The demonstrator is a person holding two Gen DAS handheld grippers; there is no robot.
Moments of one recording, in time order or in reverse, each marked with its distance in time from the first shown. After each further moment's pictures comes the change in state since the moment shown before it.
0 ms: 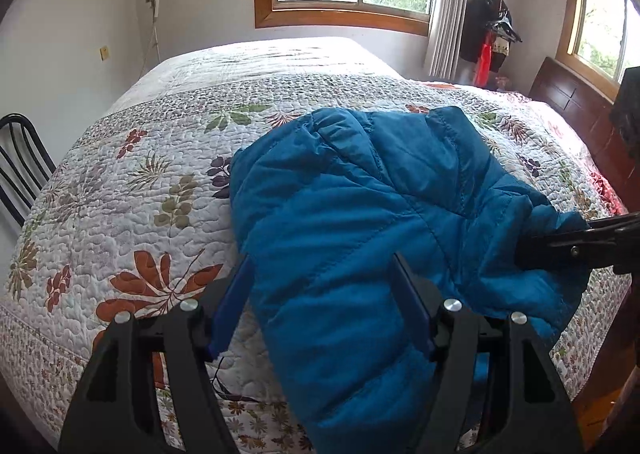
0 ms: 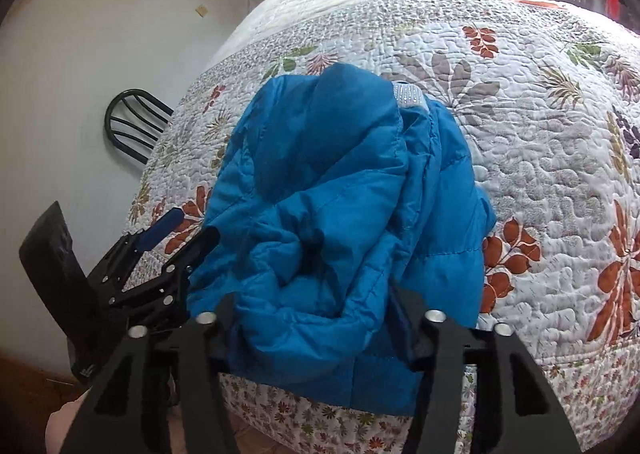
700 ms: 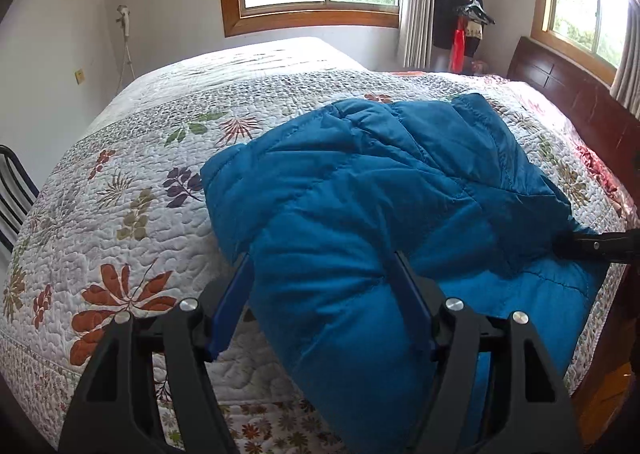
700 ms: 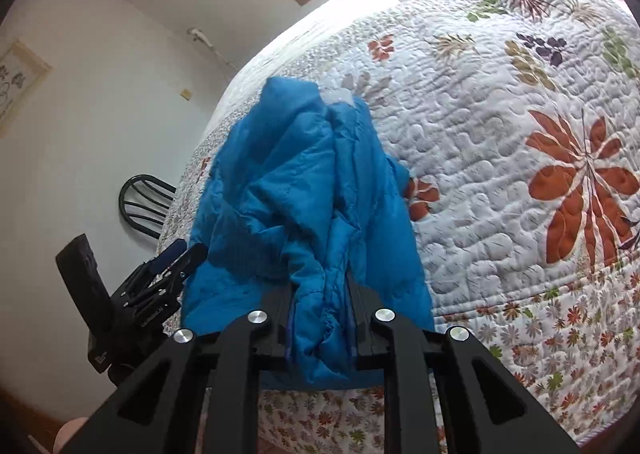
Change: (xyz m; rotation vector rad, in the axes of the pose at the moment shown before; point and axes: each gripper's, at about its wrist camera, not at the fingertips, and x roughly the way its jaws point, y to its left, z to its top) left arm 0.013 -0.056 -0.009 0.110 -0.013 -0.035; right arm -0.041 -0.105 -0.072 0.242 -0.206 0.054
